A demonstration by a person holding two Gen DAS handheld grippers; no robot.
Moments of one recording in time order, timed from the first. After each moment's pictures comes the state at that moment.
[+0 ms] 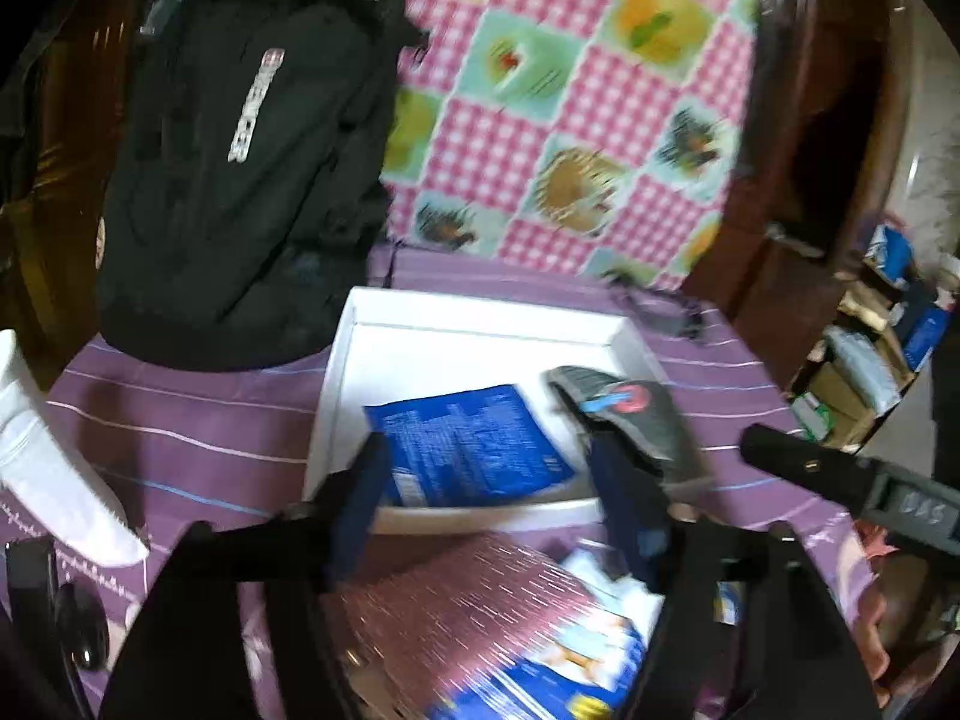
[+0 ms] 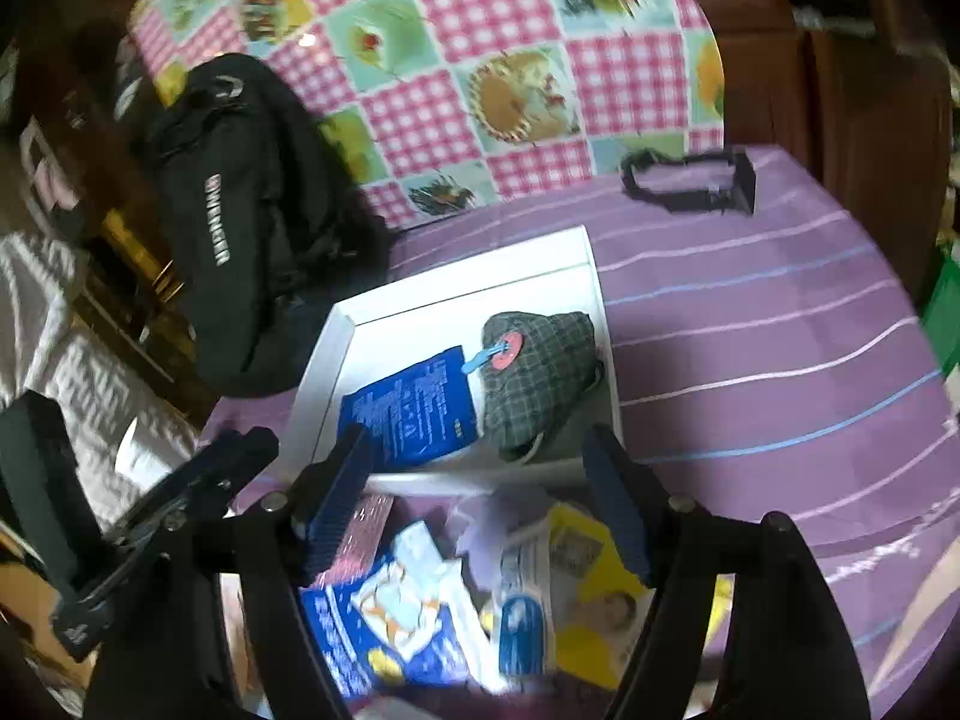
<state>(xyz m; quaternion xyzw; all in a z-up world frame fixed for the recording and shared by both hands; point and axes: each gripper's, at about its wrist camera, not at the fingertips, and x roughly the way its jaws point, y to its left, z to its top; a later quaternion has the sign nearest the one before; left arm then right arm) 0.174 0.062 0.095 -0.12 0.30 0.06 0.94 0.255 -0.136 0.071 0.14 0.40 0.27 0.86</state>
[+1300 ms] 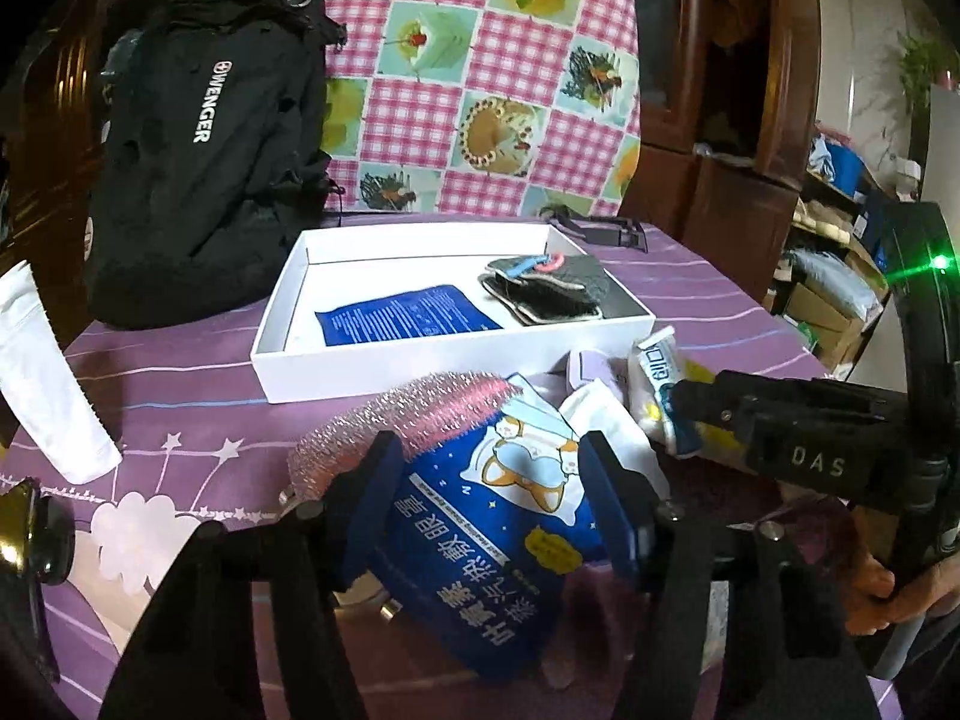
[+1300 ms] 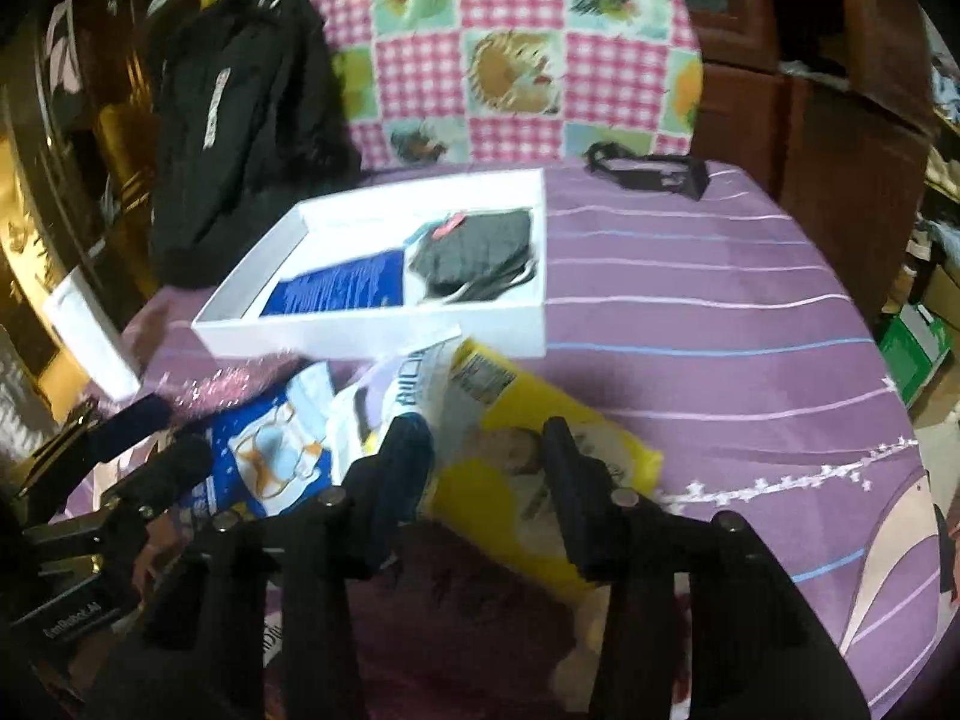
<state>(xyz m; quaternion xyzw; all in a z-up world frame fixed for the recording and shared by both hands) 0.111 0.011 0.034 -0.04 0.31 0.02 0.95 0.197 -0.144 0.012 0.03 0.38 0.24 0.89</state>
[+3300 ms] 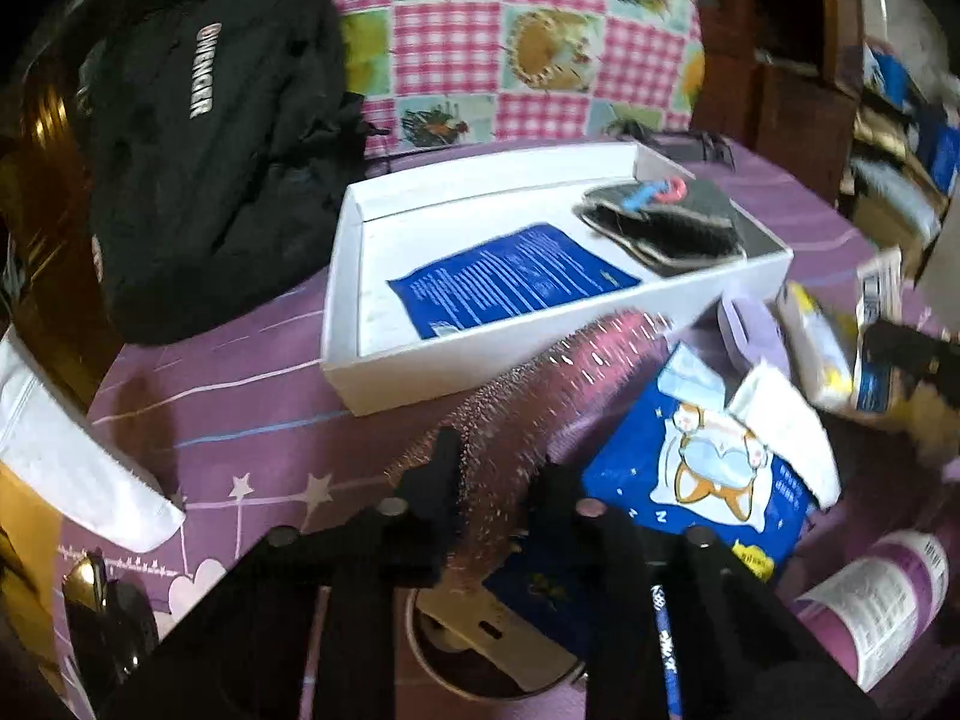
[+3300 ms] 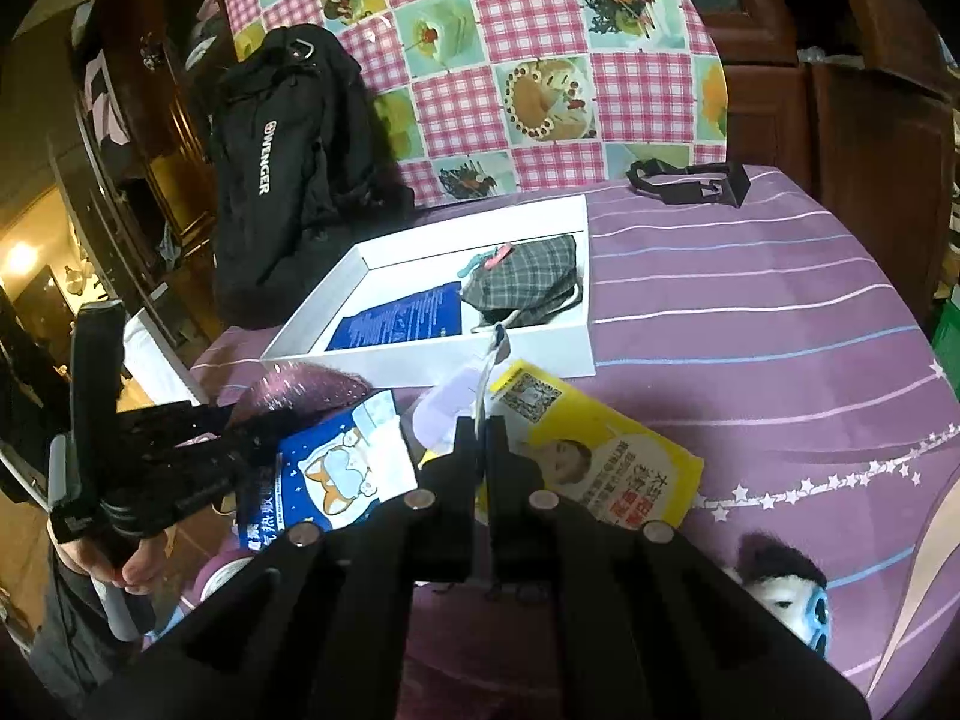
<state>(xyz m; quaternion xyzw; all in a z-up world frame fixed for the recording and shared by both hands) 0.158 0.055 0.025 0.04 0.39 0.07 0.92 0.190 -0.162 0.019 0.09 0.34 0.30 0.89</state>
